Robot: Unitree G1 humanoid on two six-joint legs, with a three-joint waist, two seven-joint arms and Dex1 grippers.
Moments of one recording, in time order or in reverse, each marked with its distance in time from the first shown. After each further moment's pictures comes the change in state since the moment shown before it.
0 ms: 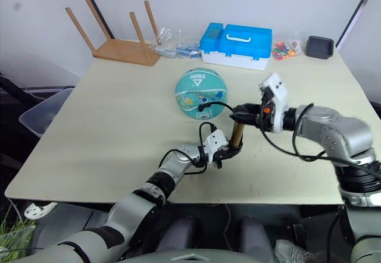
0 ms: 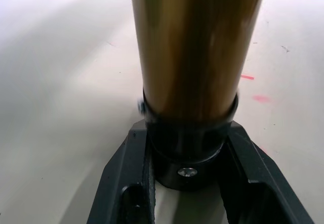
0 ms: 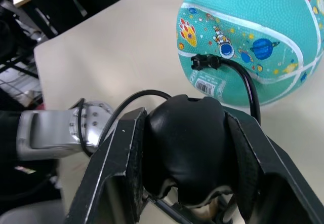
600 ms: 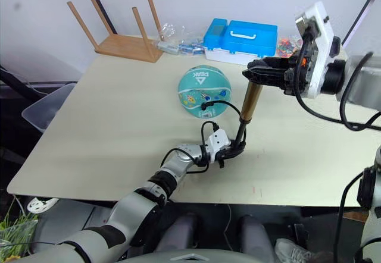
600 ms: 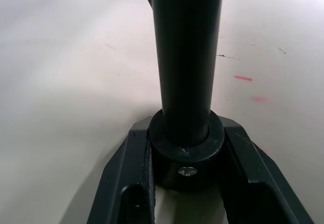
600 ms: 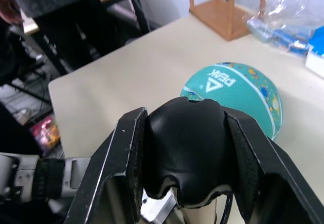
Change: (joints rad) left arm 0.004 0.006 -0.005 0.010 0.006 -0.007 0.004; right arm -0.060 -0.039 -0.157 -0.062 0.178 0.109 -0.127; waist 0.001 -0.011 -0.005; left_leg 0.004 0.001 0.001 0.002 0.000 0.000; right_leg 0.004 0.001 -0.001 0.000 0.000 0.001
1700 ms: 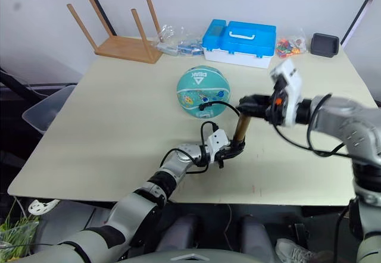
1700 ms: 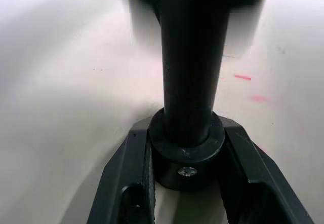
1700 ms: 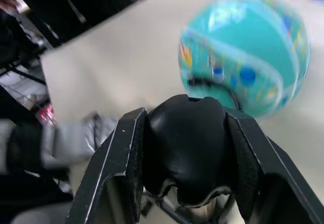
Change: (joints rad) left arm -0.001 -0.006 0.000 -0.016 -0.008 0.006 -0.012; right arm 0.058 0.020 0.067 -0.006 -0.091 -0.046 0.059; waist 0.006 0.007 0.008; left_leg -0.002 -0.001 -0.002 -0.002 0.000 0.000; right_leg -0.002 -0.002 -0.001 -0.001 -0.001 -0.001
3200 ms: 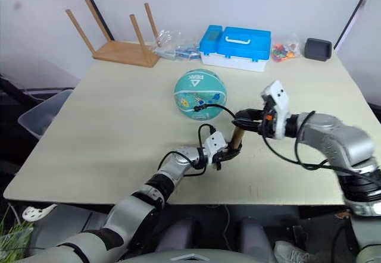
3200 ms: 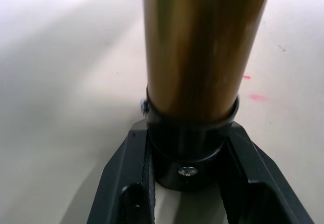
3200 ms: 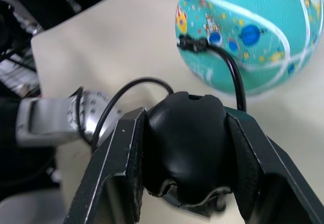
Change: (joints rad) left arm 0.018 0.005 -0.008 -0.012 0.001 -0.003 0.002; right arm 0.122 -0.017 0.093 0.025 -0.104 -0.125 0.092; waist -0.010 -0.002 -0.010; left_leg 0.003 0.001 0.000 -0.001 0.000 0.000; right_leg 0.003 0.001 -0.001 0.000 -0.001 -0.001
